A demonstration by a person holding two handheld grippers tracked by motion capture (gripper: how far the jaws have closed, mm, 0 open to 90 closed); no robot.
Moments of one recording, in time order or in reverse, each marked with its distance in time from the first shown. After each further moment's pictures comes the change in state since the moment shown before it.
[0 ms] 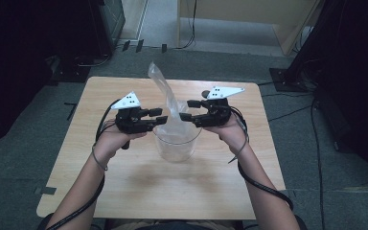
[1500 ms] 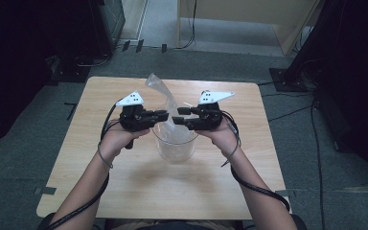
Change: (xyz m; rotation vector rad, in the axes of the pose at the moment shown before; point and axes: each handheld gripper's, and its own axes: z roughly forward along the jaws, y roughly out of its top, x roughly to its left) left arm 0.004 -0.002 0.015 0.021 -0.015 -0.062; right arm 0.009 -0.008 0.021 0.000 0.037 0.030
